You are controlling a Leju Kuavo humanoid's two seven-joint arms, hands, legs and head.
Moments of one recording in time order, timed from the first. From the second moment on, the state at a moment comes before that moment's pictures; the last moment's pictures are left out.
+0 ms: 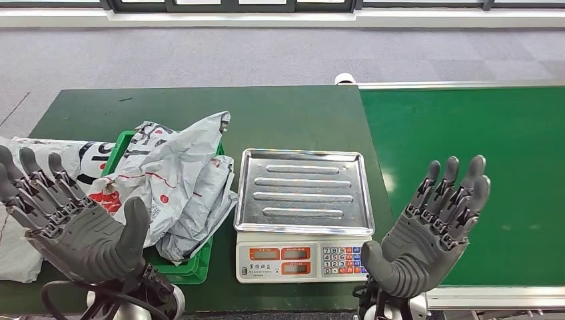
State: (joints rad) left arm 0.01 -0.12 -0.46 -1.98 -0.17 0.69 -0.70; right arm 0.11 0.27 0.35 -1.81 0.61 -0.70 -0.70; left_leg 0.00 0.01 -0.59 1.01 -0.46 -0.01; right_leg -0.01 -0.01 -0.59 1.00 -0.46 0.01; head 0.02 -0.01
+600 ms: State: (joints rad) left arm -0.01 -0.09 -0.50 -1.99 -0.16 0.69 -0.70; right arm 0.09 0.27 0.36 -1.85 0.62 -0.70 -0.70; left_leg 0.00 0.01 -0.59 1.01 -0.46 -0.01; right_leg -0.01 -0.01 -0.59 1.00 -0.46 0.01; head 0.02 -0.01
